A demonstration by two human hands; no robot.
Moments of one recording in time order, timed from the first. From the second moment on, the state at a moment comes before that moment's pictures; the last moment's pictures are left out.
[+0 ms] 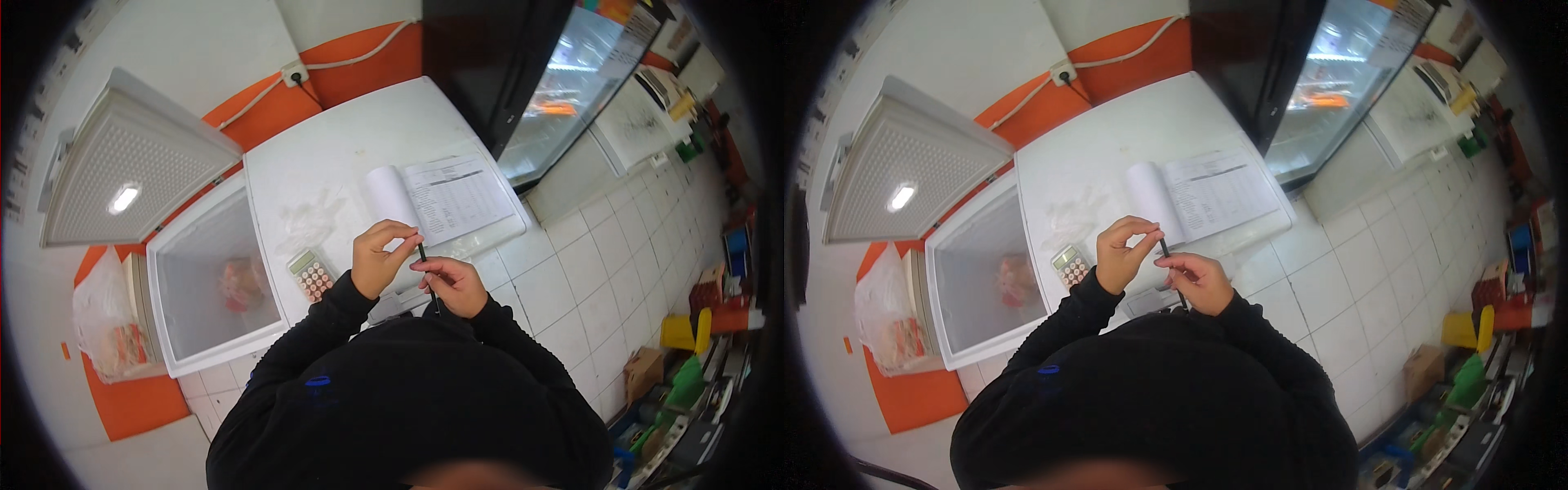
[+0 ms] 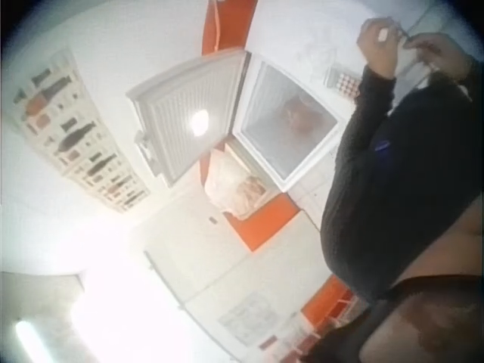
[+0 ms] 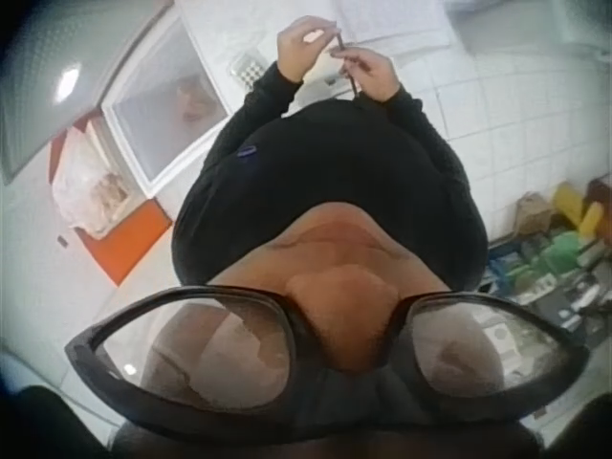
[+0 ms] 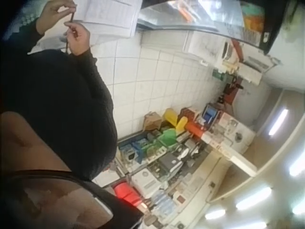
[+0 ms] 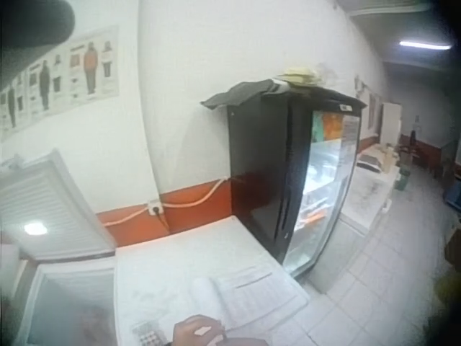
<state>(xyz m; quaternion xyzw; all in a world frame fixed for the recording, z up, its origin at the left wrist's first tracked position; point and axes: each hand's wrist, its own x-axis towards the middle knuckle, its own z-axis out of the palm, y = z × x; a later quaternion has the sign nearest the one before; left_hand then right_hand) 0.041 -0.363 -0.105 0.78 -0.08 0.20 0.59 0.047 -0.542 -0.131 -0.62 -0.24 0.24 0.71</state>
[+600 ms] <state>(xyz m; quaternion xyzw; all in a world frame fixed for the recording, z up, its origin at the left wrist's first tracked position) 0.085 -0.392 -0.176 0.89 0.03 0.09 0.45 0.240 -0.552 -0.266 -0.54 -0.01 0.29 0.79</state>
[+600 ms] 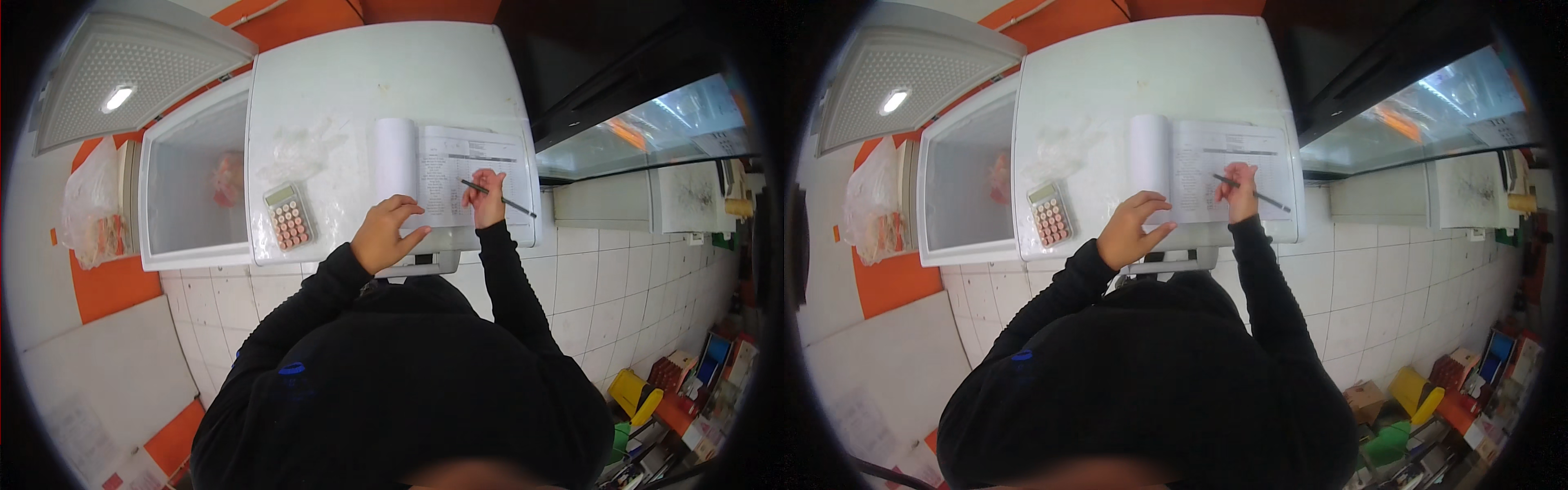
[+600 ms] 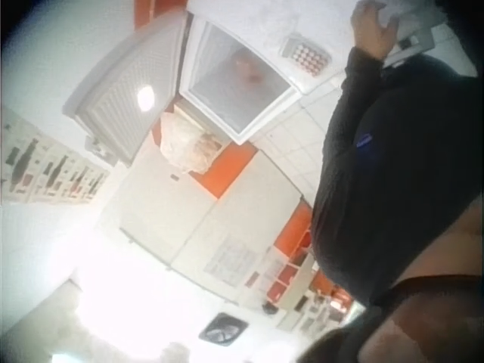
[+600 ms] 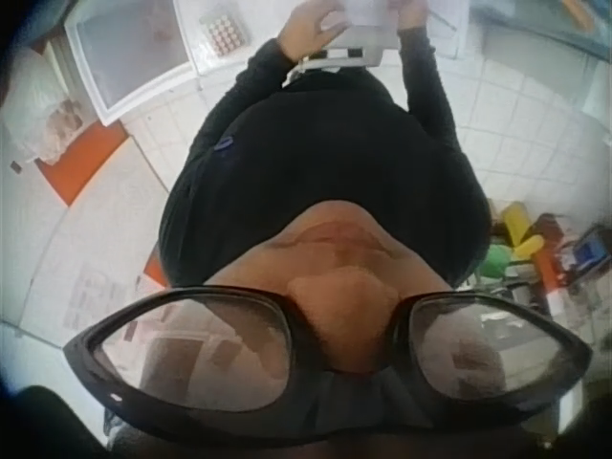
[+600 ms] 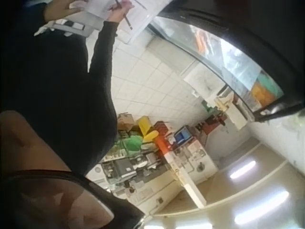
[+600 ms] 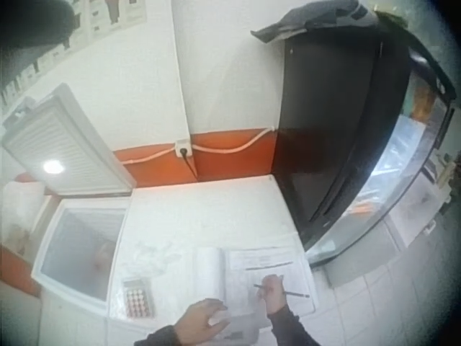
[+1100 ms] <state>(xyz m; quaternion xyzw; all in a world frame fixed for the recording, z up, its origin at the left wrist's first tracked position) 0.155 -0.453 -0.230 0.99 0.02 -0.02 0.13 0.282 -0.559 -0.323 -0.64 -0.14 0.24 0.72</state>
